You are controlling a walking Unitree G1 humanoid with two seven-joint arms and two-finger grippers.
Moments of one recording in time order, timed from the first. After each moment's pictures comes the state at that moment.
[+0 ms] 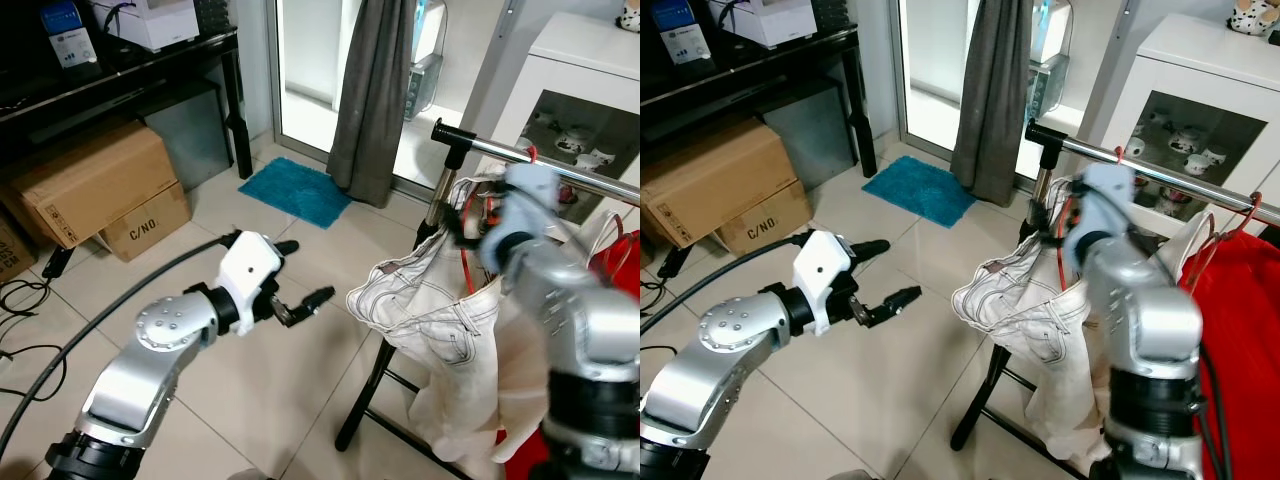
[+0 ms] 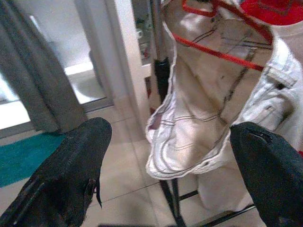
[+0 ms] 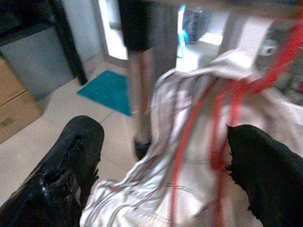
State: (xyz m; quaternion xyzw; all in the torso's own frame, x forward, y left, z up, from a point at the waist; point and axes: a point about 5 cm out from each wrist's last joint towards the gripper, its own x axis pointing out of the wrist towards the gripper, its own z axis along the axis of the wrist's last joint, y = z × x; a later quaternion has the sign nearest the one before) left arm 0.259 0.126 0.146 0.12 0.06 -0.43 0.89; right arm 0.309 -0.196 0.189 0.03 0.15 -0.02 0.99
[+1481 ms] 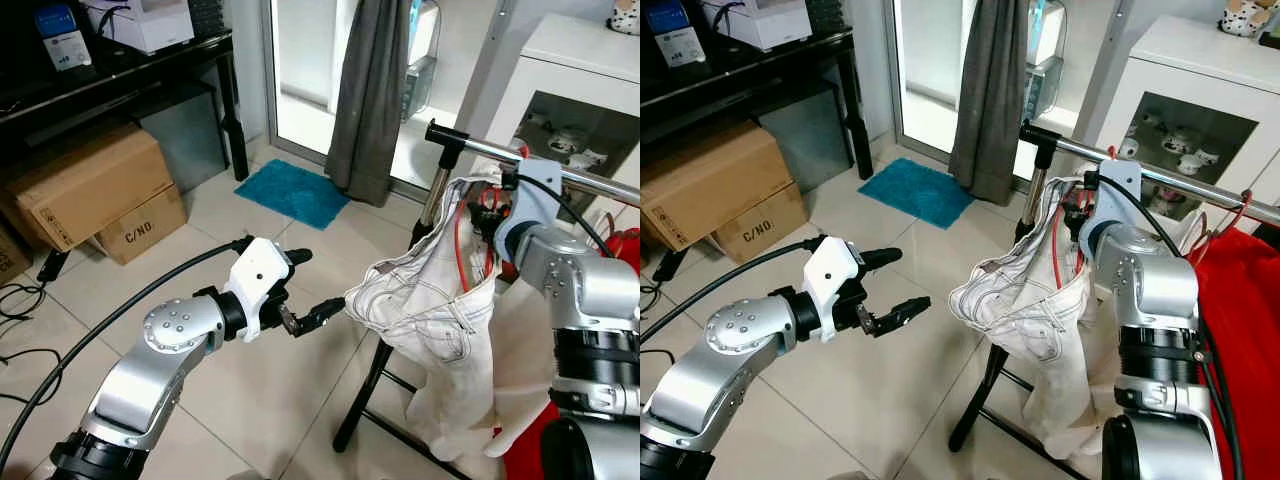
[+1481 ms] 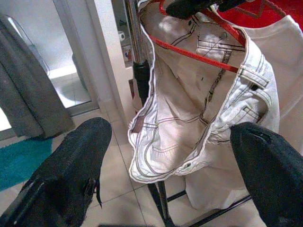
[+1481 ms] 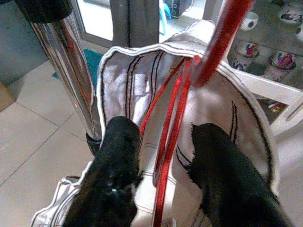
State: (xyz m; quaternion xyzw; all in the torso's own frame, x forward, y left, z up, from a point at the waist) left arm 0.256 0.120 0.144 0.11 0.06 -0.46 0.88; right arm 0.342 -0.215 0.167 0.02 0.21 -0.04 0.98
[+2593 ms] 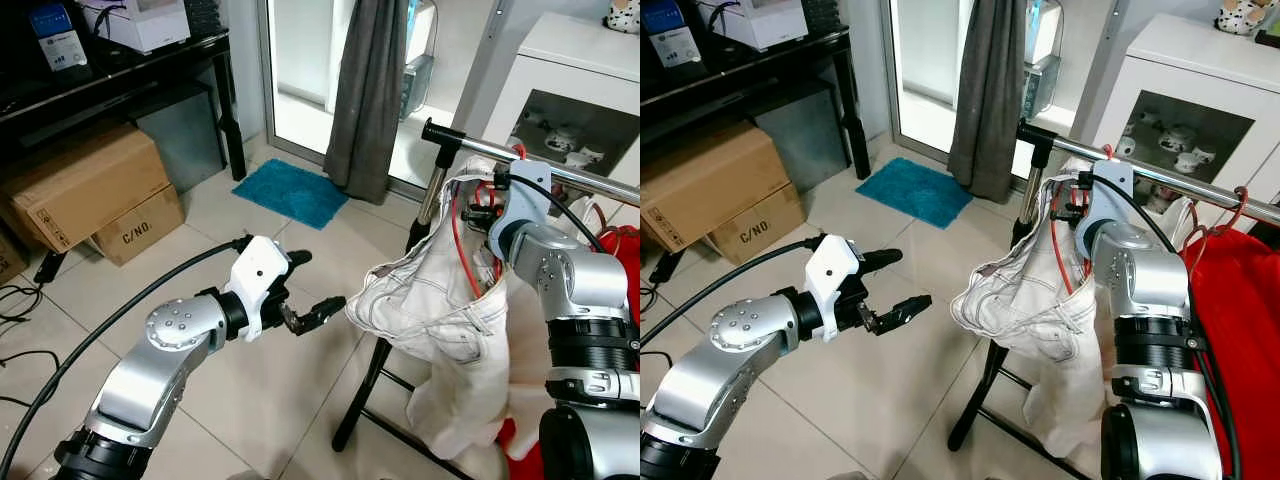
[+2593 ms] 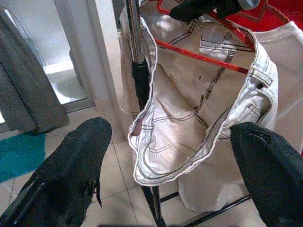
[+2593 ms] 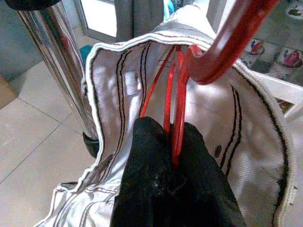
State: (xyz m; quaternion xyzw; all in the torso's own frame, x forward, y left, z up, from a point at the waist) left arm 0.259 0.119 0.143 0.10 0.07 -0.44 0.89; right arm 0.349 -0.215 0.162 0.02 0.22 -0.03 0.98
